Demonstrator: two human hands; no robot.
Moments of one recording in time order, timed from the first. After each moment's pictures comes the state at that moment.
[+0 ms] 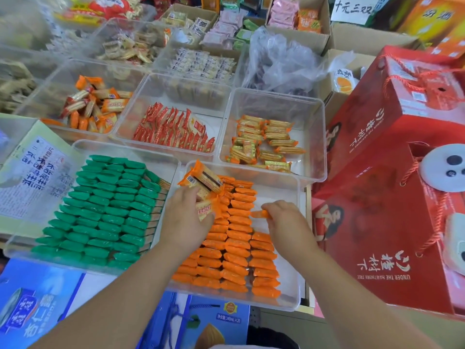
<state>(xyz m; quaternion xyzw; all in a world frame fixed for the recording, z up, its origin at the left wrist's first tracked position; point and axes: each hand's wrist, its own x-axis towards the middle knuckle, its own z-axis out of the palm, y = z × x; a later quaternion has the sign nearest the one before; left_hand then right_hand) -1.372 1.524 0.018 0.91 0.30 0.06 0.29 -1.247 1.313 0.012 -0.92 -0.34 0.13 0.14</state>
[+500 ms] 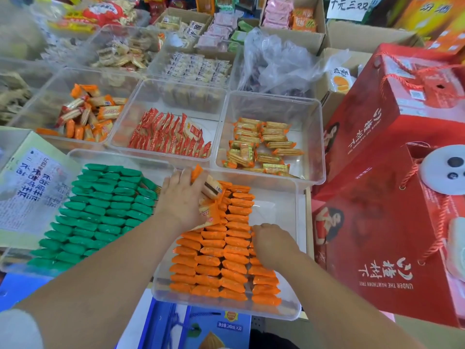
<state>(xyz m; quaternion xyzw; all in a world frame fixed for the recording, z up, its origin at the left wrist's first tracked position) -1.319 1.566 0.017 0.98 0.18 -0.09 0.03 -1.258 1.328 -0.023 -0.90 -0.36 0.26 -0.04</state>
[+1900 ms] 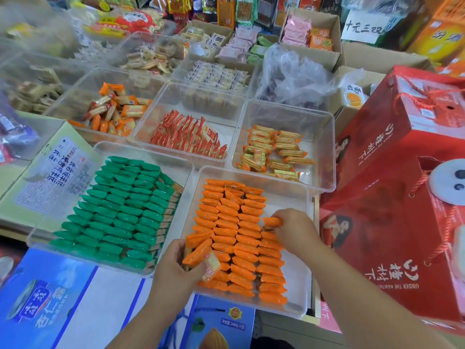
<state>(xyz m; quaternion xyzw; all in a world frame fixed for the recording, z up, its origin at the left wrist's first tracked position) -1.474 1.490 0.006 0.68 0.40 0.08 0.61 -1.229 1.323 0.006 -0.93 -0.27 0.21 0.14</state>
